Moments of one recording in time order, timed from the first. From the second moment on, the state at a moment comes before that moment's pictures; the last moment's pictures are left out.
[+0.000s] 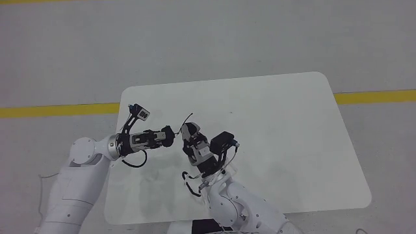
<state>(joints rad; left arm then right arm) 1.41 -1.02 -1.42 -1.42 -0.66 -0.34 -1.39 -1.51 -1.43 0.65 -1.64 -0.88 0.06 -0.50</state>
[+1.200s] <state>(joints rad) 1.41 -1.02 -1.42 -1.42 -0.66 -0.34 -1.39 -1.51 -1.42 0.64 -1.66 -0.87 0.08 -0.48</state>
